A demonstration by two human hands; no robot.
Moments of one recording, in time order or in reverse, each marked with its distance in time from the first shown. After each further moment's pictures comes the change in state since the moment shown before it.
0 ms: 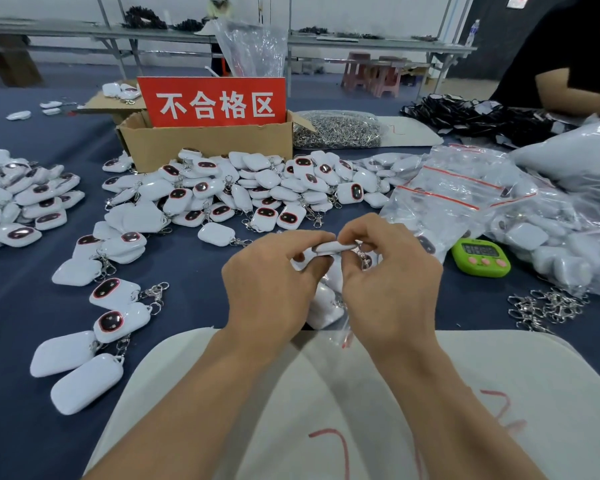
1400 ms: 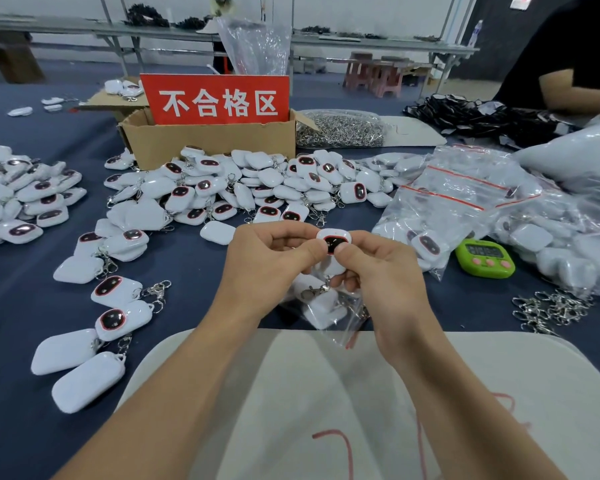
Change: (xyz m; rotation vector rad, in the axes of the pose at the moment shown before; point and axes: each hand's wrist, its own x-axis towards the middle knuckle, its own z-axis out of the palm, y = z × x) left_hand 0.020 -0.009 -0.016 -0.649 -0.227 -0.255; right_hand 0.009 0.002 0.003 0.673 -0.366 0.542
